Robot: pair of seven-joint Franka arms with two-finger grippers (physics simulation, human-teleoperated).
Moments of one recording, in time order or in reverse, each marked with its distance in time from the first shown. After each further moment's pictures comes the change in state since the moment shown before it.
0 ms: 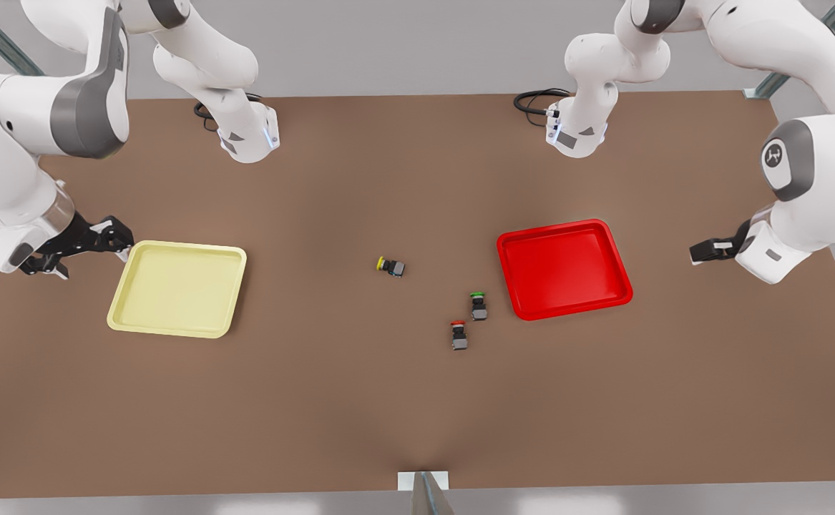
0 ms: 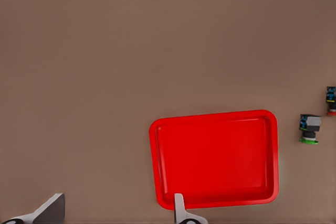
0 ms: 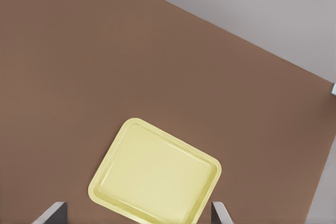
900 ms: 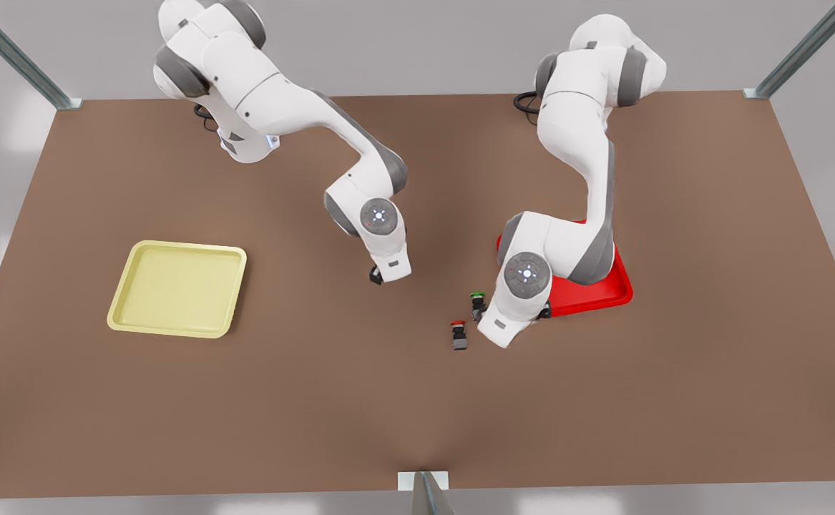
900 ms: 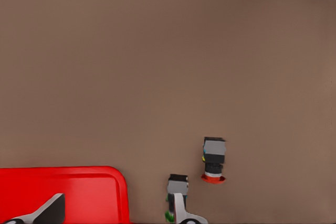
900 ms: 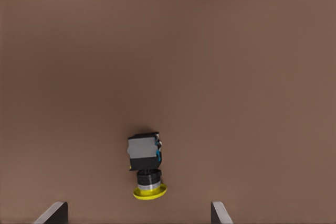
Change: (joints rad) left arm -0.661 0.569 0.288 0.350 -0.279 0.234 -0.511; right arm 0.652 0.349 0.060 -0.394 0.147 0.570 0.002
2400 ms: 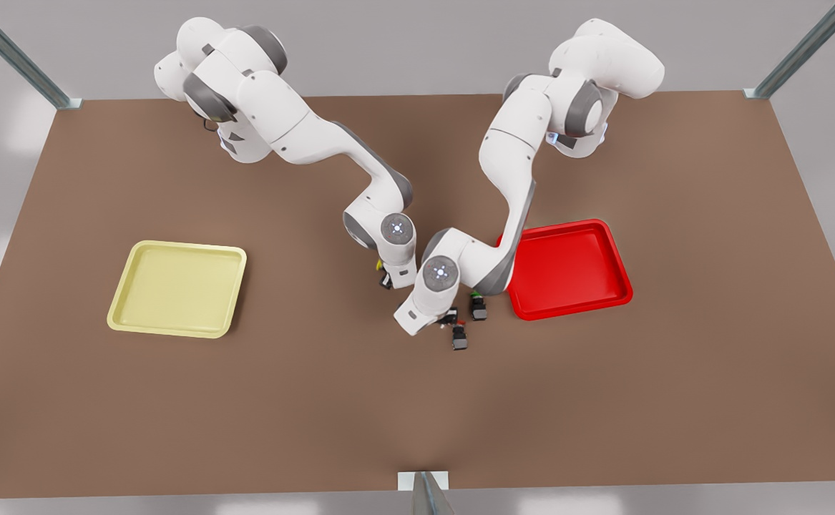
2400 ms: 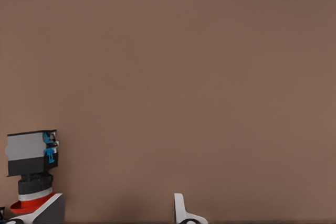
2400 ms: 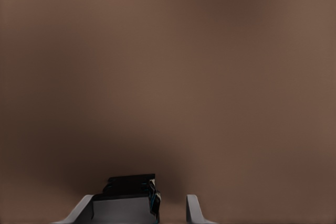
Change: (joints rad) left arm -0.111 0.259 -0.121 0.035 -0.126 0.367 0.034; right arm 0.073 0.178 -0.038 -0.024 -0.118 0.208 0.141
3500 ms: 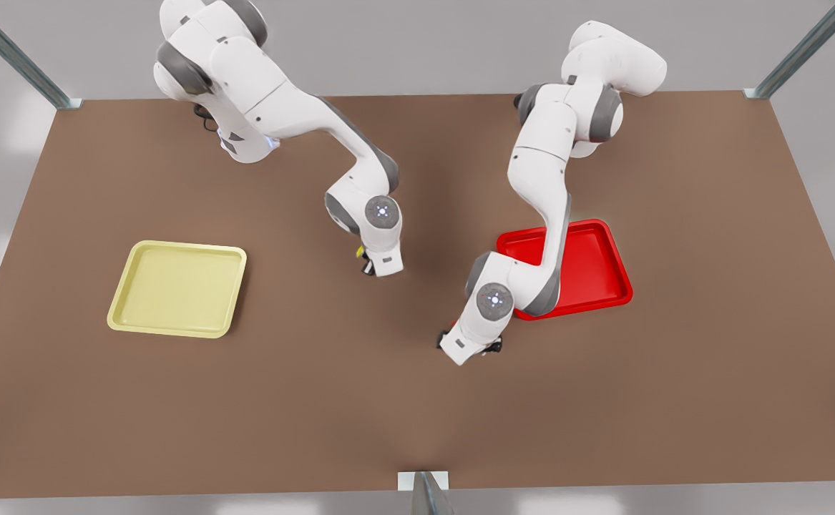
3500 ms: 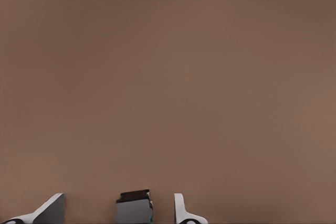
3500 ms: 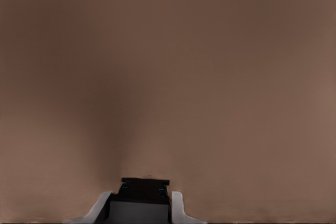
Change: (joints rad) left arm 0.145 -0.039 0.012 -0.049 -0.001 0.040 0.153; right arm -0.054 -0.223 0.011 -0.172 0.000 -0.102 -0.018
